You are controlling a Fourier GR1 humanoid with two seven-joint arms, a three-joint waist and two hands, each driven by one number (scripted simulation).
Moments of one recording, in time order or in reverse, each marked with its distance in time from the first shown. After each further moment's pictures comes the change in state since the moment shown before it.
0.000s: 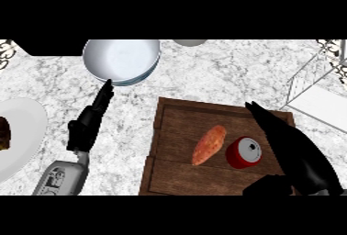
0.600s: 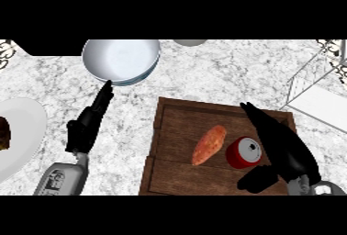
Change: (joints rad) left arm 0.016 -0.026 0.027 -0.028 -0.029 -0.028 0.033; right arm 0.030 0.115 -0.038 0.116 0.122 0.063 -0.080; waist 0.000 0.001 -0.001
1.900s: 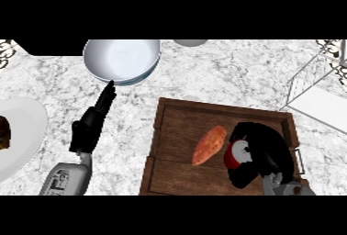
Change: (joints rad) left arm 0.000 -0.052 0.035 0.004 -0.059 -0.028 -0.008; right arm 0.068 0.198 -0.023 0.121 0.327 -0.011 -0.046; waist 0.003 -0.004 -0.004
